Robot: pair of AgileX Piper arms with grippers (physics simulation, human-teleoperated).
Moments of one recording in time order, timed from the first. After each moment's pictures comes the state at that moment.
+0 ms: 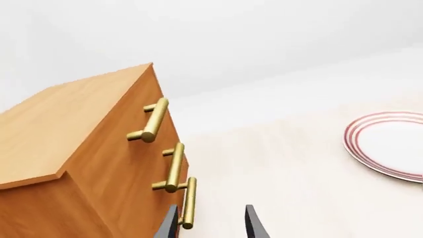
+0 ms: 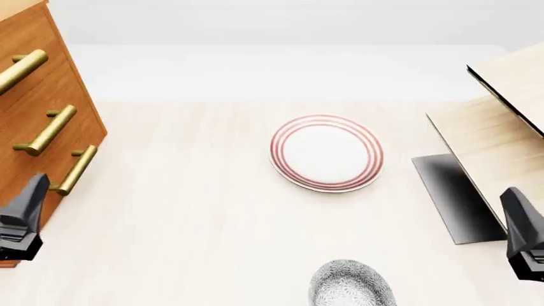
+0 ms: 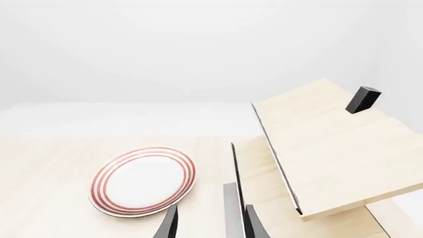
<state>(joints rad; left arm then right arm) 0.00 0.22 -0.09 -0.06 0.23 0.00 0.01 0.00 0.00 0.00</state>
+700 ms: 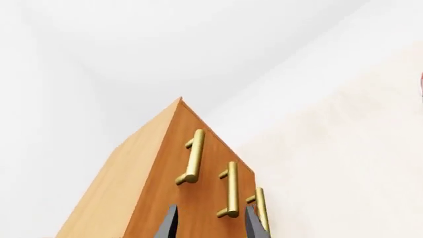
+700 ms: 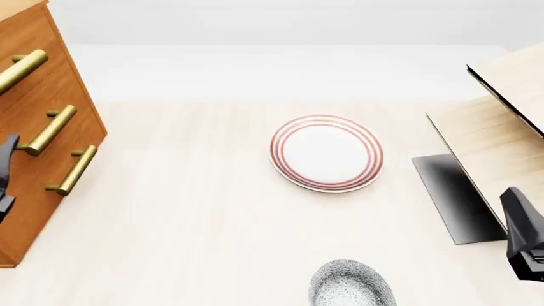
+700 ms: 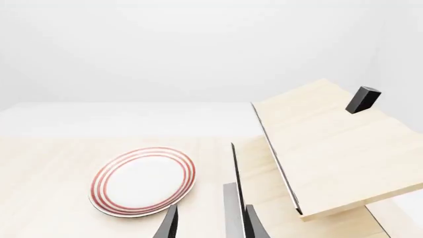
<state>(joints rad) 0.08 0.39 -0.30 -0.02 0.70 0.00 0.01 0.00 0.00 0.00</state>
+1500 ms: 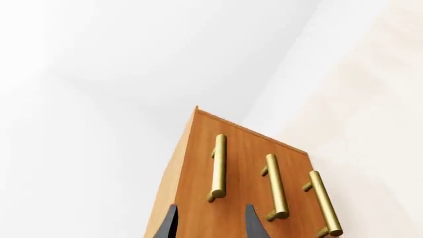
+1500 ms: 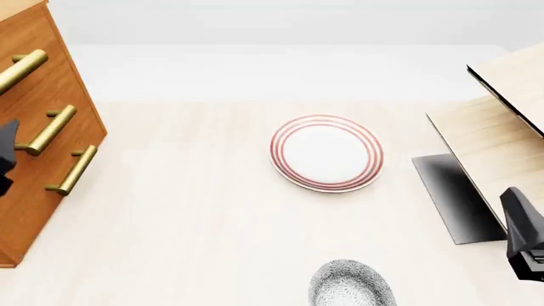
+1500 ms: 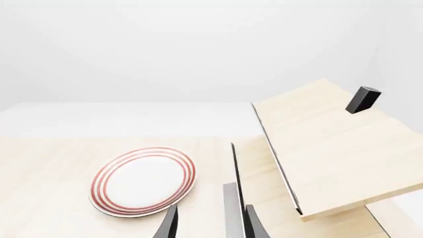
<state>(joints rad) 0.12 0.60 -0.35 -0.19 1.15 0.00 0.01 0.00 0.00 0.00</state>
